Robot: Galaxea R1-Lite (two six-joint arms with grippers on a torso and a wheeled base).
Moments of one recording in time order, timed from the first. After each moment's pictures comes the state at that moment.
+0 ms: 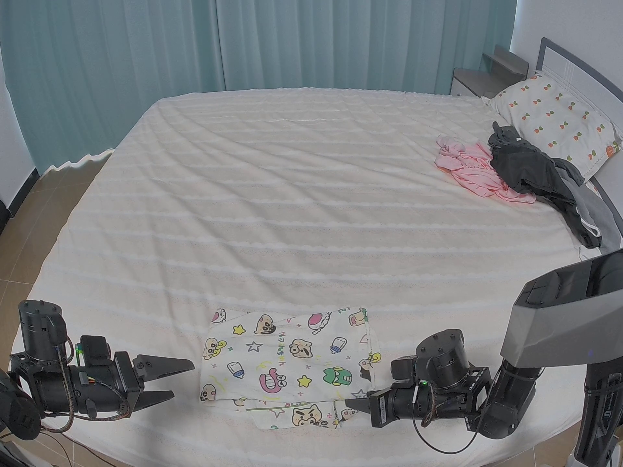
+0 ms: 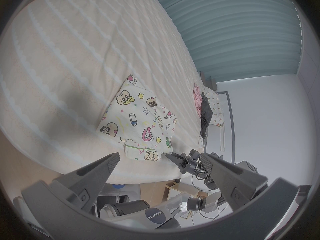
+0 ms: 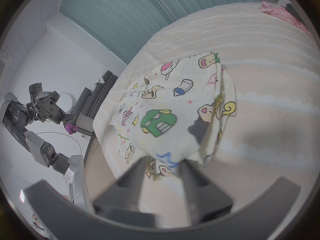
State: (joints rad) left arm -0.12 1.43 -0.12 -0.69 -0.62 -0.85; right arm 0.71 2.26 -0.44 -1.16 0.23 0.43
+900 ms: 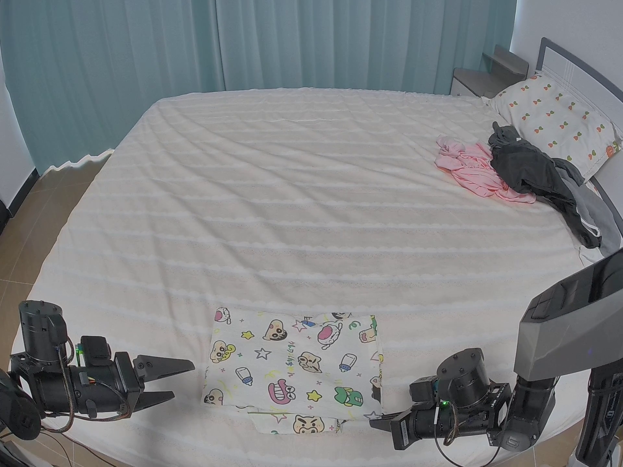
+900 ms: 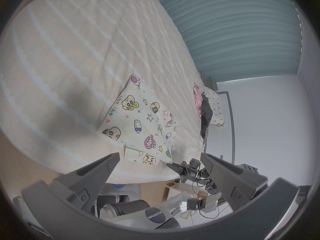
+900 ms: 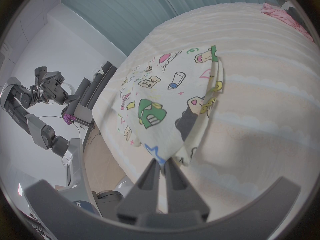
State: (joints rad) left arm -0.12 1.43 -0.11 -0.69 -0.62 -0.85; right arm 0.71 2.24 -0.24 -1.26 0.23 0.36
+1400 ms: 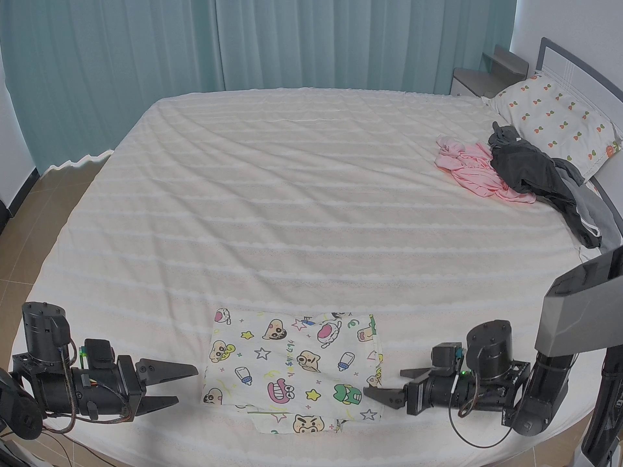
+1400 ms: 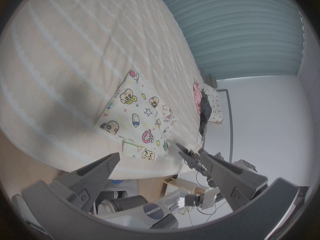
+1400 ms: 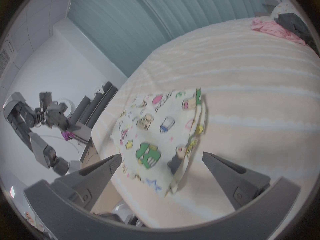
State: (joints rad) left arm -0.12 1.45 -0.11 -0.69 -0.66 -0.86; right arm 0.60 2.18 -0.23 -1.40 0.23 0.36
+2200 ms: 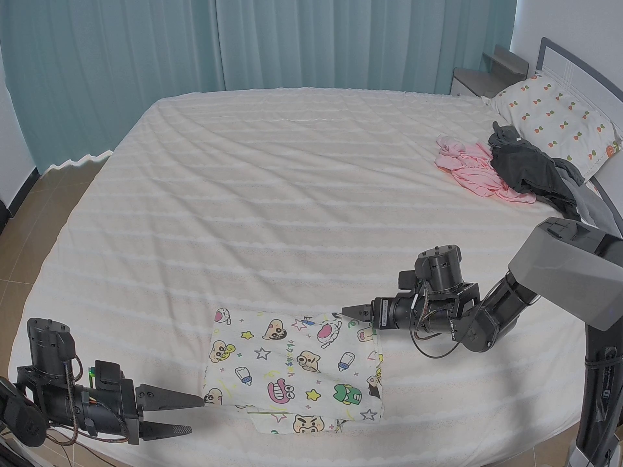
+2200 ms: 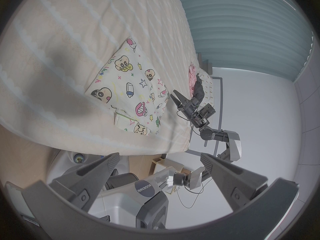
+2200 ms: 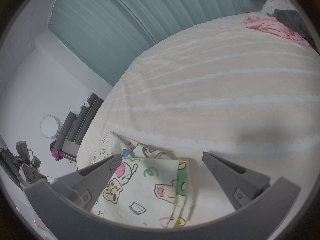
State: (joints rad) left arm -0.09 1.49 -0.04 -0.72 -0.91 -0.85; right arm 0.47 2.30 -0.98 -0.75 0.24 0.40
